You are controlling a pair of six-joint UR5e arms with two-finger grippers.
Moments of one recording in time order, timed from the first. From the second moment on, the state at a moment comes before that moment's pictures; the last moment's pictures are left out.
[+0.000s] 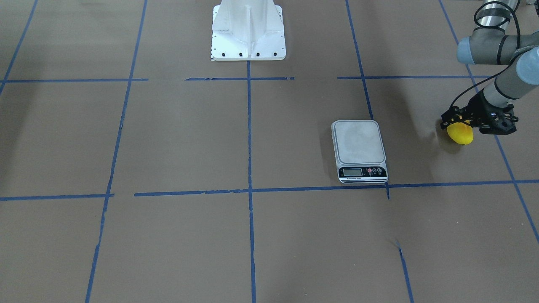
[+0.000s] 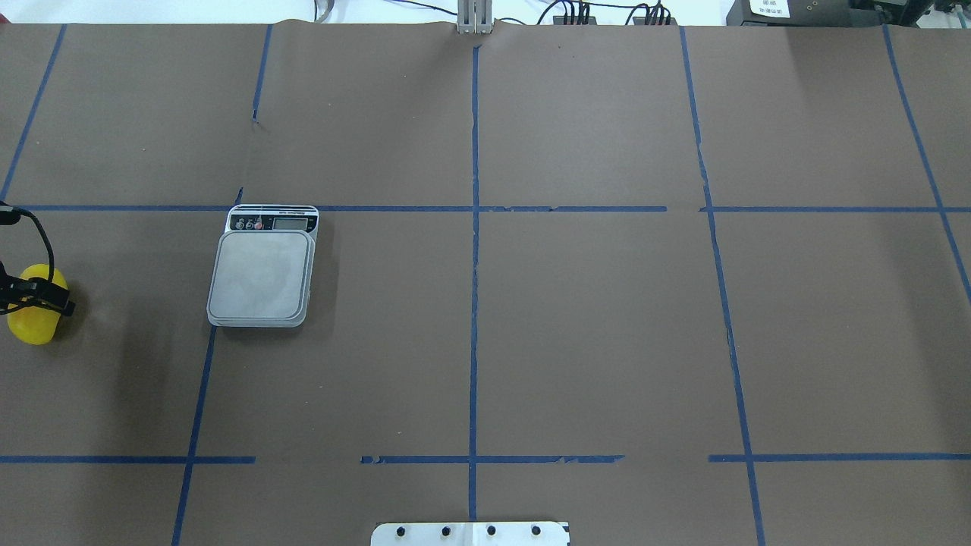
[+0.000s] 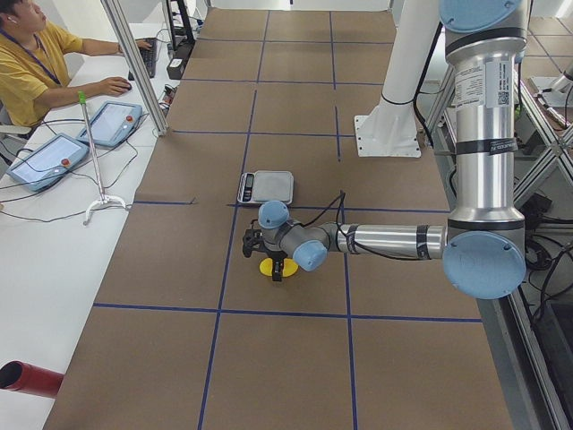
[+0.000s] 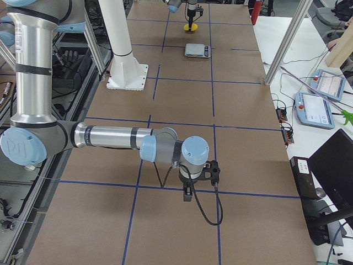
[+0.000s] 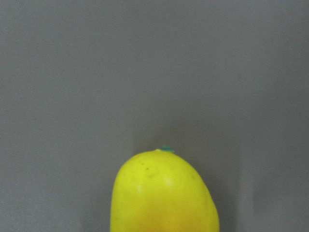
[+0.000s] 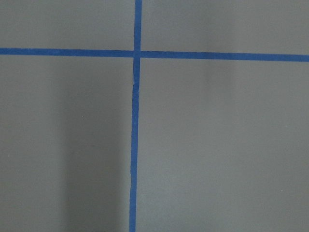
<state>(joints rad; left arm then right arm) -0.98 -1.47 -1.55 -2.21 -2.24 -0.71 1.62 -1.66 1.66 -1.68 2.35 -0.12</state>
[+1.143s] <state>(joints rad) -0.86 -1.82 -1.78 -1.82 -2.23 -1.14 1.62 -1.66 1.66 -1.68 2.35 -0.12</state>
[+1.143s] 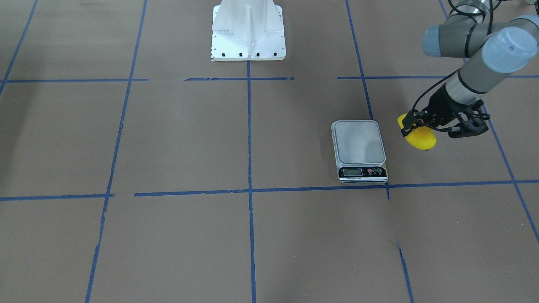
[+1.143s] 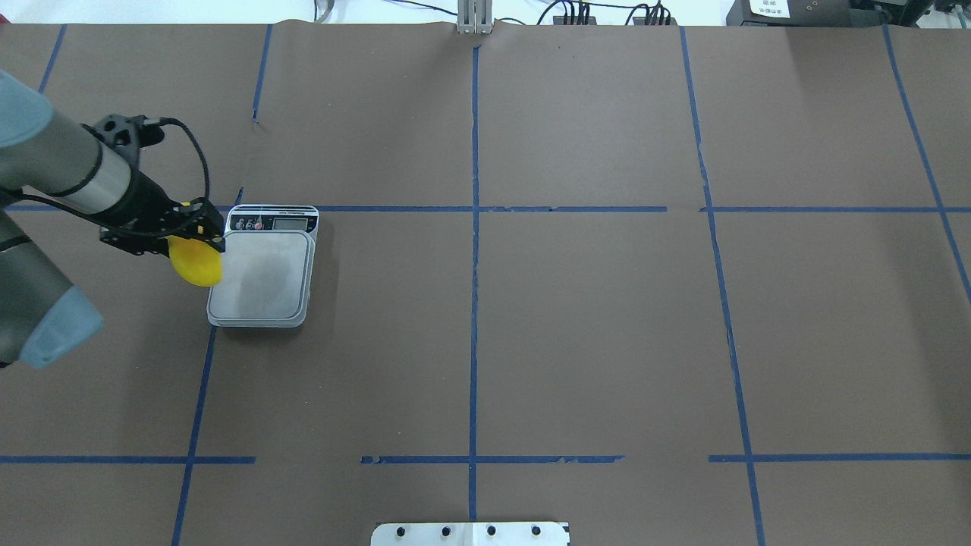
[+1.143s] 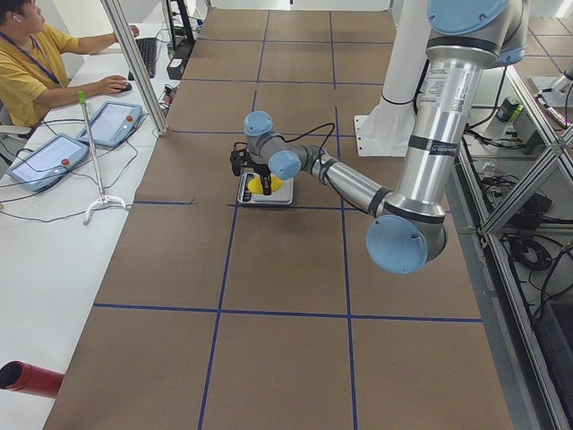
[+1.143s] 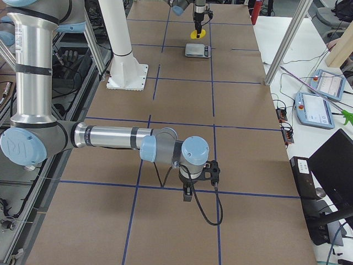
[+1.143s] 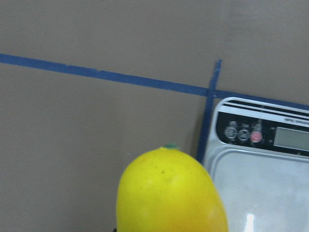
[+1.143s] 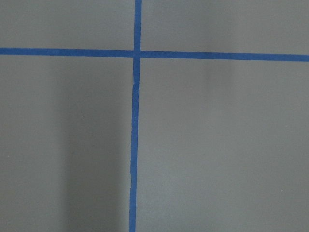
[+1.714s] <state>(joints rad) -0.77 -1.92 -1.70 -1.81 -2.20 -1.20 1.62 -1.66 1.66 -1.68 2.35 -0.12</state>
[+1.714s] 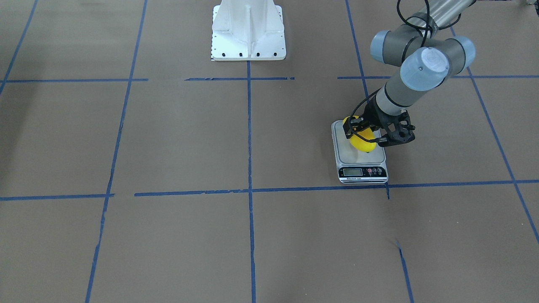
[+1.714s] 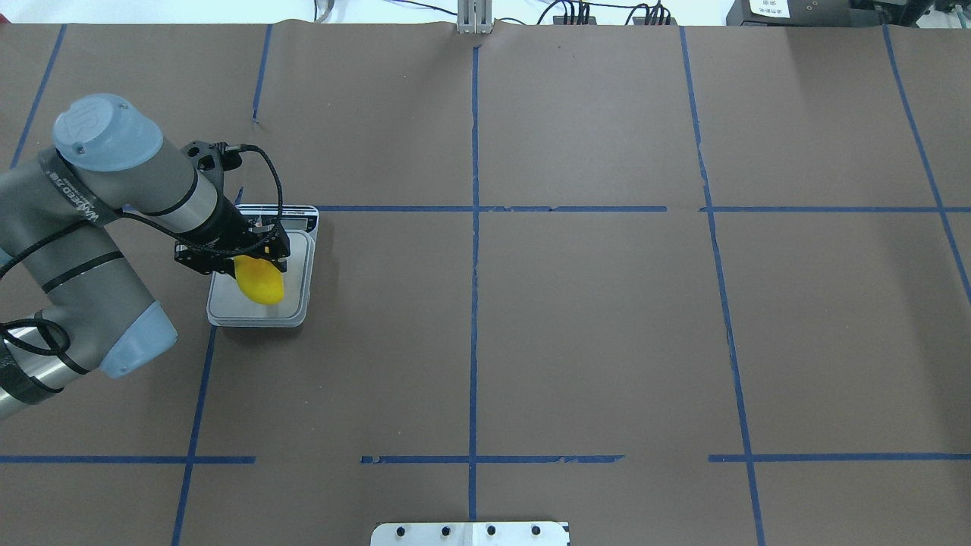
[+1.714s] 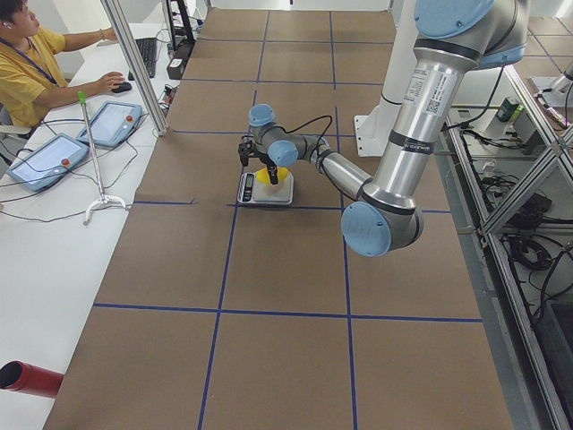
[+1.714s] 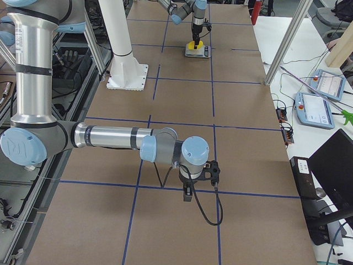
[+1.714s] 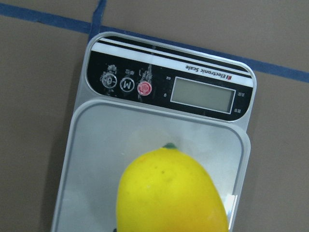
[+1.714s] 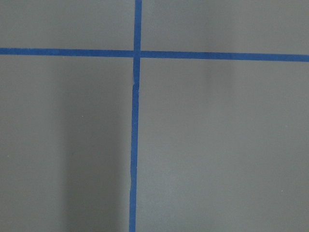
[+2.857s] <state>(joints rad) -0.83 -1.91 -1.73 -1.80 -2.18 -1.16 1.62 -1.66 1.66 -1.68 2.35 -0.12</state>
